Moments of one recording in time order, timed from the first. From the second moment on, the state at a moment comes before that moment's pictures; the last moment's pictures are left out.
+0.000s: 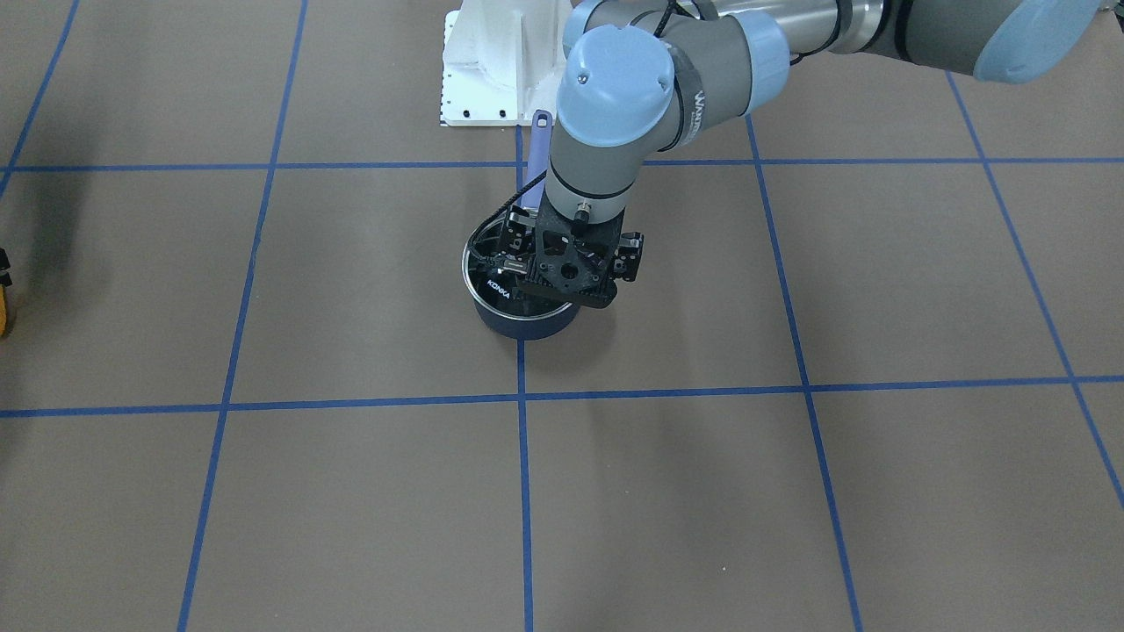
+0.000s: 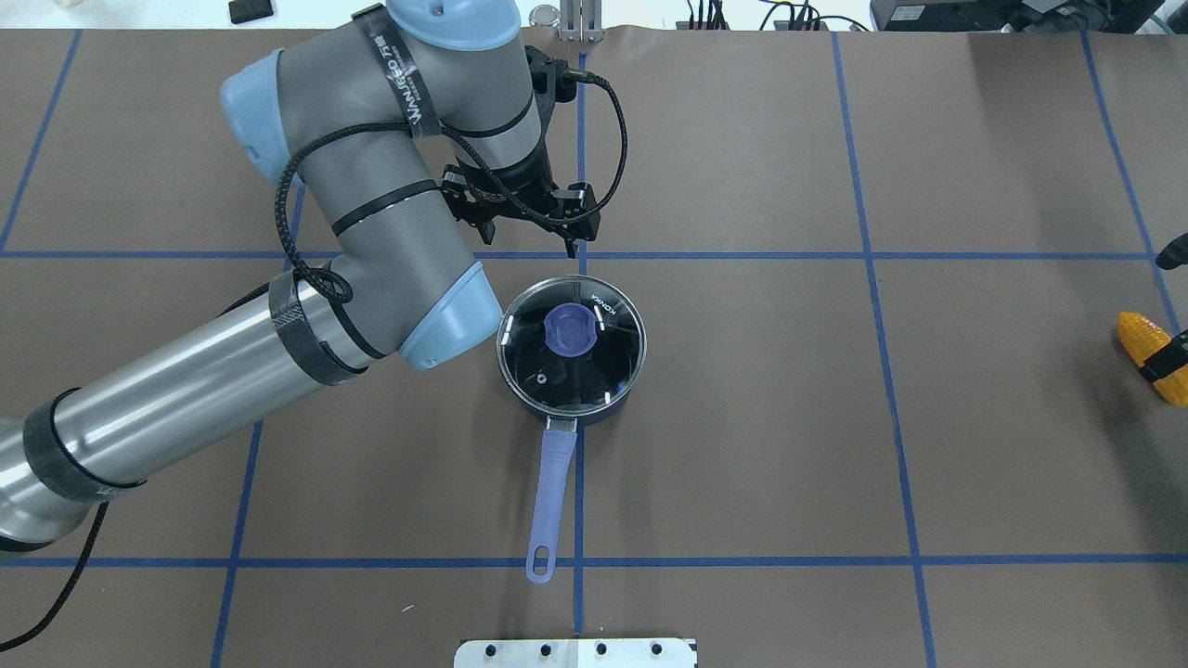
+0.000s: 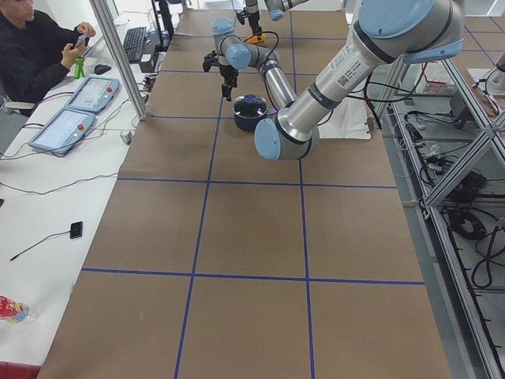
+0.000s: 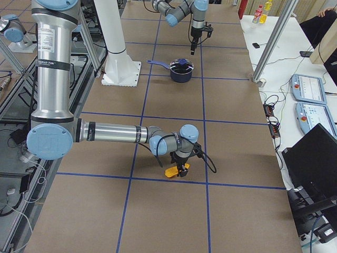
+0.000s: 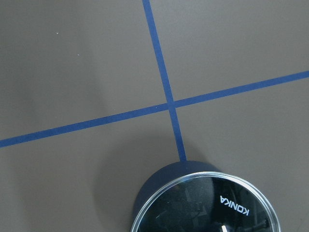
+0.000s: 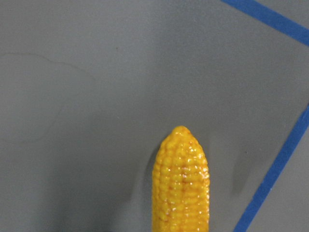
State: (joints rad) left arm -0.72 -2.51 -1.52 -1.42 -2.12 -0.84; right arm 1.16 -1.65 1.52 -1.30 2.23 -0.06
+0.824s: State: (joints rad) left arm -0.72 -2.50 -1.52 -1.42 -2.12 -0.84; right arm 1.16 -1.64 1.51 -1.30 2.21 -0.08
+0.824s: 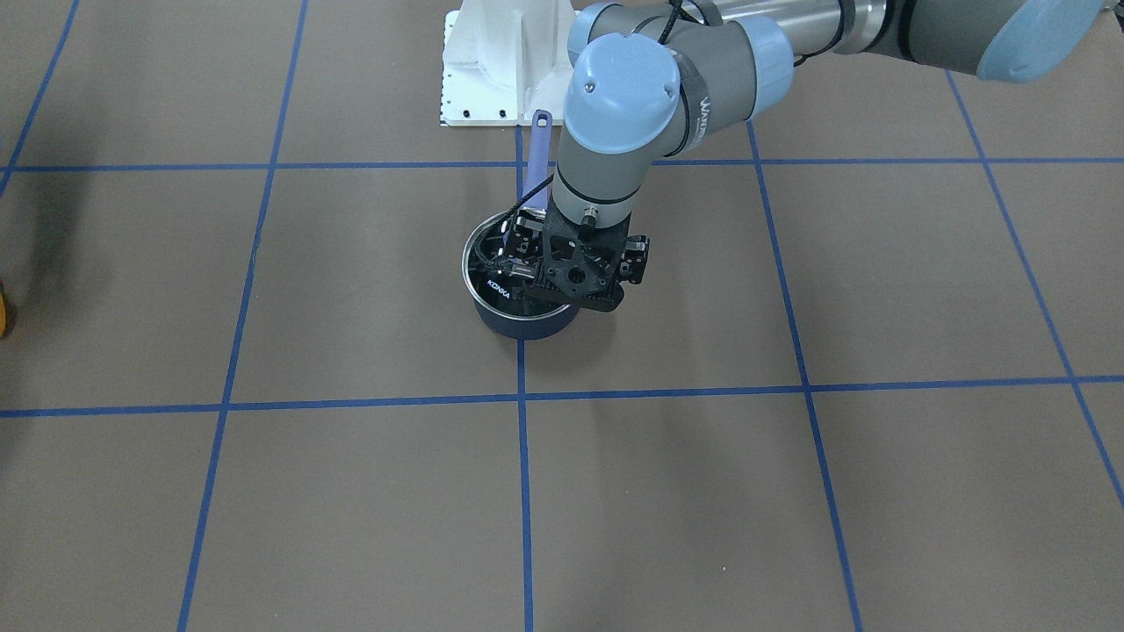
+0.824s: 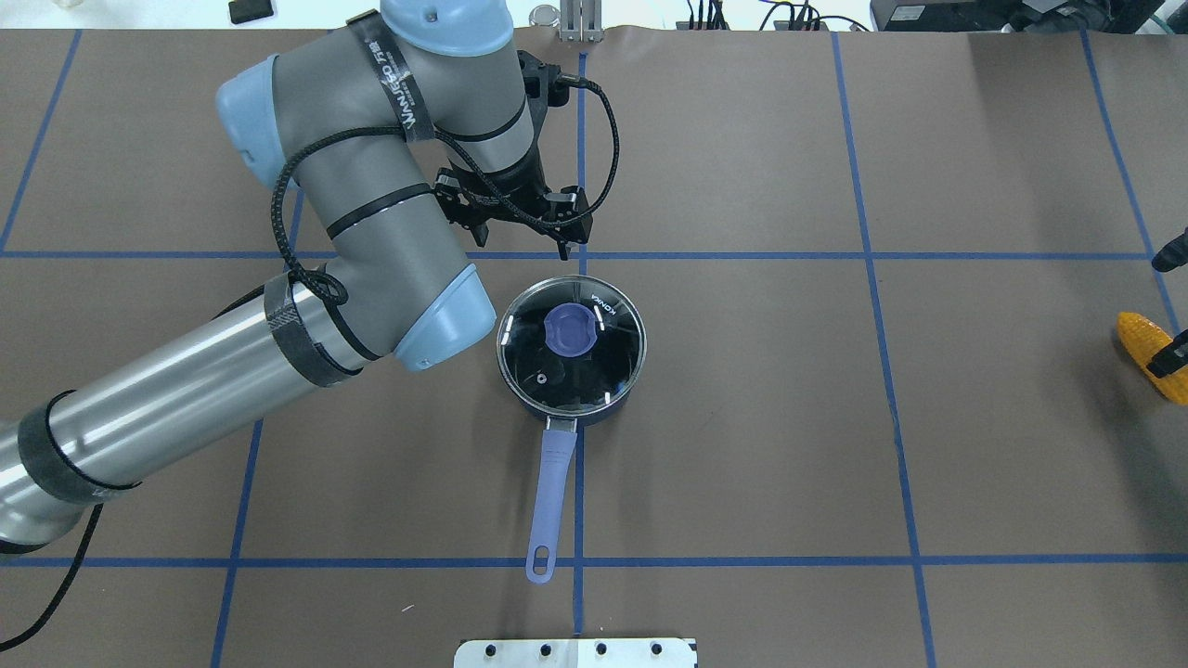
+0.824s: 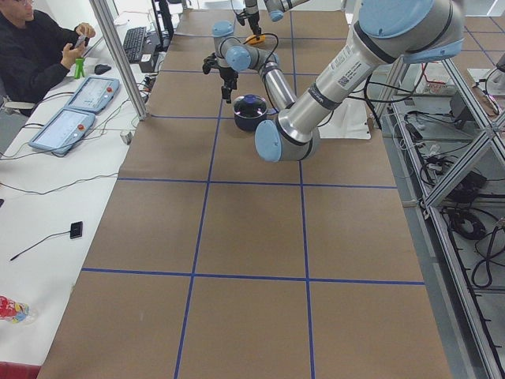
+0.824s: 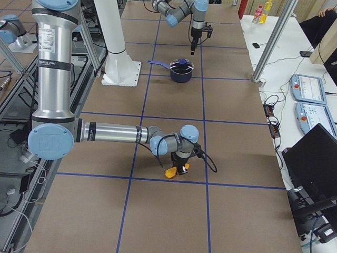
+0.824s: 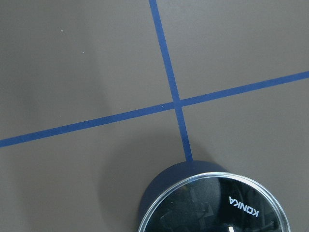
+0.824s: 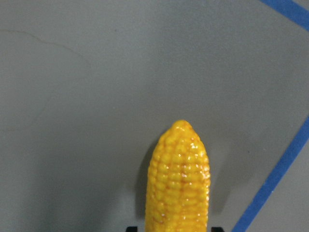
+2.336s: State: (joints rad) left arm -0.63 -2.49 -1.58 -1.42 -2.08 -0.84; right arm 1.16 -1.58 1.75 -1.53 2.26 -0.07
